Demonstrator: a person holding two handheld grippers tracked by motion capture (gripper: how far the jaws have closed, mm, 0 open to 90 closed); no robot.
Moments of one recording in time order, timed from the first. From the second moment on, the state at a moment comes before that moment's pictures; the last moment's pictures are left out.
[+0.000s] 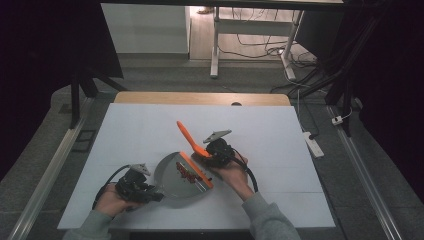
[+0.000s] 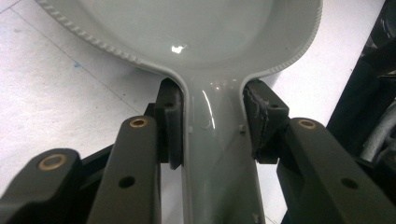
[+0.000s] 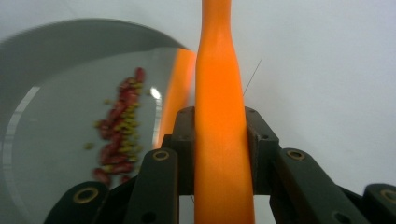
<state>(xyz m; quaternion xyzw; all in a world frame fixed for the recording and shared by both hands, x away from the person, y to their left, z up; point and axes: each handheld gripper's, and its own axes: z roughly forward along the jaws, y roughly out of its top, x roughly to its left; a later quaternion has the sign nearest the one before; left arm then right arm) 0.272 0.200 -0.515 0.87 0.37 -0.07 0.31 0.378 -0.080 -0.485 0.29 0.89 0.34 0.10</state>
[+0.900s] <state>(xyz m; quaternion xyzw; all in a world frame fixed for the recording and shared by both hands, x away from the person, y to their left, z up) 0.272 0.200 -0.515 0.87 0.37 -0.07 0.31 0.377 -0.089 -0.466 0.30 0.87 0.38 0.10</state>
